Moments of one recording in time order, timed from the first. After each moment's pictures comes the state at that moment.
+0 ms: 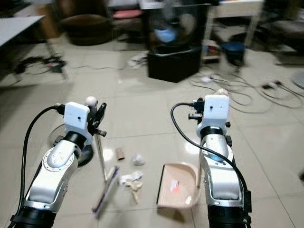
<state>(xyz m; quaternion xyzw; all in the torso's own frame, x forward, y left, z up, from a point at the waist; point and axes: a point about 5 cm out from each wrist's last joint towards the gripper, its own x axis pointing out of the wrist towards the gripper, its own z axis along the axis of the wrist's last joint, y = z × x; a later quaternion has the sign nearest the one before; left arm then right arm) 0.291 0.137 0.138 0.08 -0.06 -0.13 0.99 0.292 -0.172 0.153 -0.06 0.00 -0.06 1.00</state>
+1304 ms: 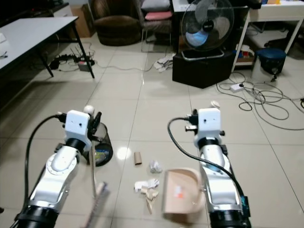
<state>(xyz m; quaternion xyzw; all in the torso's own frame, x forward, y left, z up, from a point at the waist) 0.296 0.147 0.101 0.08 -0.01 -0.08 0.99 0.288 -0.183 0.116 -0.10 0.01 -0.04 0.99</state>
